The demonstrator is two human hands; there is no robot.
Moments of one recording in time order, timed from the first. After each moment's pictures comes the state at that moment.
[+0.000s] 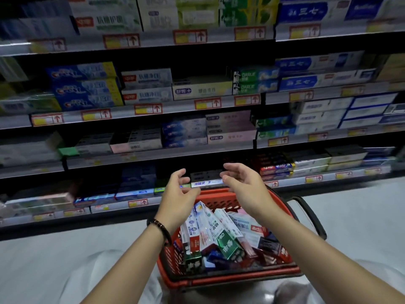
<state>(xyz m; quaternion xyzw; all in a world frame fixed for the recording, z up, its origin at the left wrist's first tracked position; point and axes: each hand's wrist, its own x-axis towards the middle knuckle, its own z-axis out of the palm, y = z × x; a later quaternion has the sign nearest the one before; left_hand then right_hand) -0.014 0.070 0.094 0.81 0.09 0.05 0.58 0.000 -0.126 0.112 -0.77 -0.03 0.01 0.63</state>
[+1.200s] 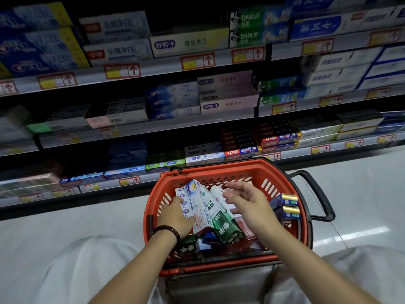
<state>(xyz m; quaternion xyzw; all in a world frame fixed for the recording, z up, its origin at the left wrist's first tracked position) 0.003 0.072 -0.058 0.94 0.16 -0.14 0.28 -0.003 -0.154 -0.014 -0.72 0.08 0.12 0.67</state>
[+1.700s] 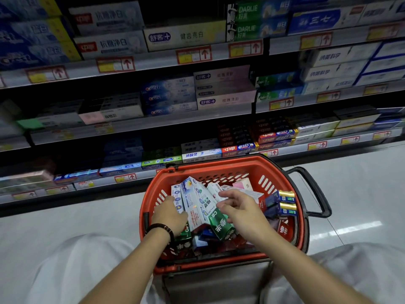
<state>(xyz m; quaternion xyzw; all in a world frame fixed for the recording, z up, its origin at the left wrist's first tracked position) 0.005 0.077 -0.064 0.92 0.19 -0.13 0.30 -0.013 -0.148 -0.031 -0.75 0.07 0.18 0.63</state>
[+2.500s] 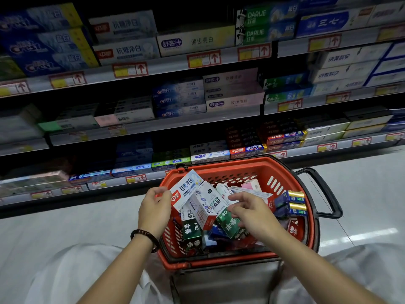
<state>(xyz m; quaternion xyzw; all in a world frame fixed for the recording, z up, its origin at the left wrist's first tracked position) -0.017 0.110 -0.018 0.79 0.28 0.02 0.54 -0.012 -0.149 -0.039 -0.78 0.08 0.18 0.59</state>
